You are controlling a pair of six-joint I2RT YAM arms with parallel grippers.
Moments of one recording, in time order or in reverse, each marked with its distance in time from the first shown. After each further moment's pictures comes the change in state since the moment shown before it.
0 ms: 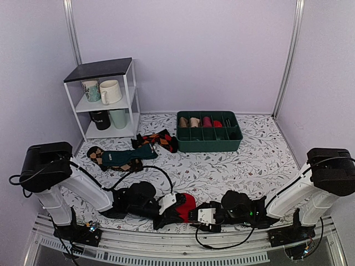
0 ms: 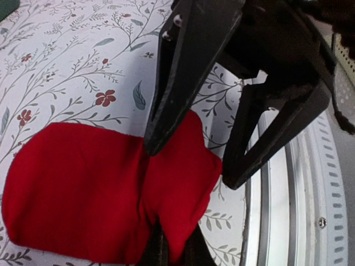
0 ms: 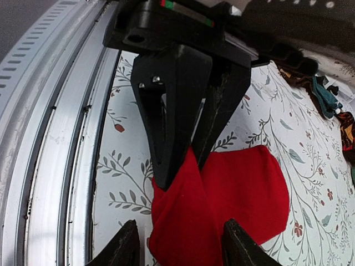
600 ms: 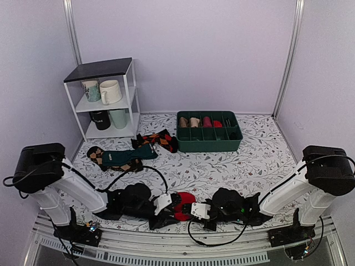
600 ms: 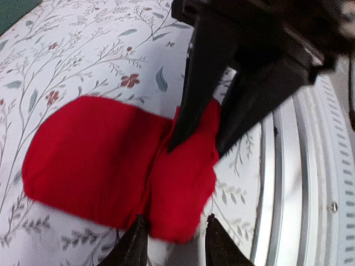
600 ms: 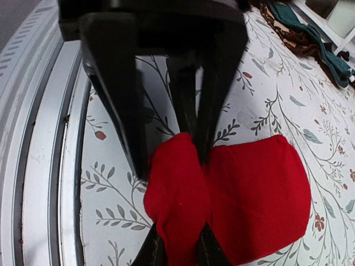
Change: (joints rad) left arm -0.008 -0.035 -0.023 -0.014 -0.055 0.010; right arm -0.022 0.061 0.101 -0.141 -0.003 0.127
